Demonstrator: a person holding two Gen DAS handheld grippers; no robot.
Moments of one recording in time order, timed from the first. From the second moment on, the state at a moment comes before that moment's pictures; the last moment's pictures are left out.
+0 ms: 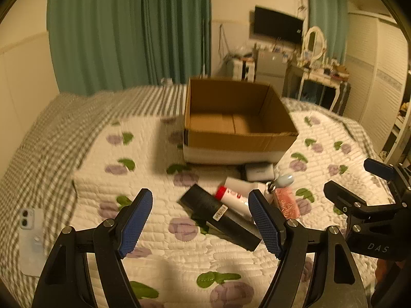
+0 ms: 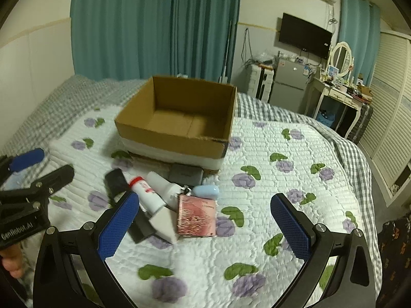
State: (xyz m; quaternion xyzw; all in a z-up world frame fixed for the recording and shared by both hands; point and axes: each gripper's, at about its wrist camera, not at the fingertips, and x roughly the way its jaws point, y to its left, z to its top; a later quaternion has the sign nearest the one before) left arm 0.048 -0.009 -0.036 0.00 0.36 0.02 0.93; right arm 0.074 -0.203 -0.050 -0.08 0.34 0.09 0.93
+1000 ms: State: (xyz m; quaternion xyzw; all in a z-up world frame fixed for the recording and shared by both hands) left arm 0.126 -0.032 -0.151 -0.06 0.54 0.01 0.84; right arm 0.177 -0.229 -0.183 0.02 0.50 0.15 0.85
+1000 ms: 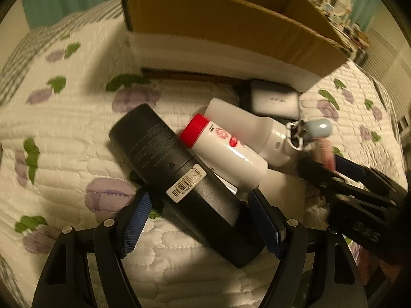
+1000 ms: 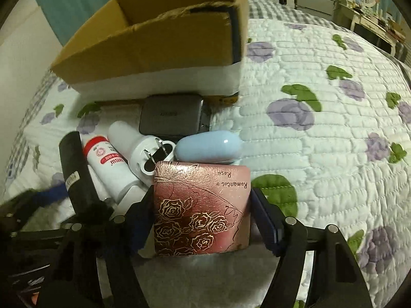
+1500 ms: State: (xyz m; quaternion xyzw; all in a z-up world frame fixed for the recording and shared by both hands) left arm 0.083 -0.030 -0.107 -0.04 0.52 -0.02 0.85; right arm 0.146 -0.238 -0.151 0.00 0.46 0.15 0.88
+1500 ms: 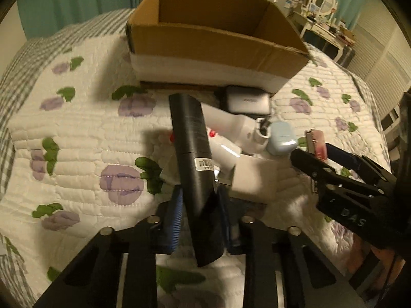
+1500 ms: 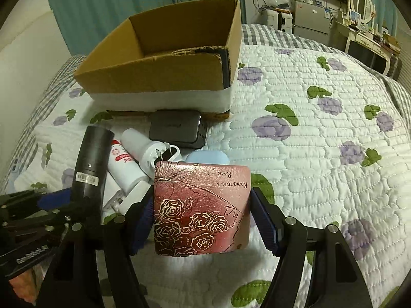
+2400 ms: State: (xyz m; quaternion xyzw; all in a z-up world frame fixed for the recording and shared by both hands) left arm 0.085 -0.058 0.011 0.00 0.41 -0.07 0.91; right arm 0.122 -0.232 -0.023 -0.05 0.35 0.15 0.92
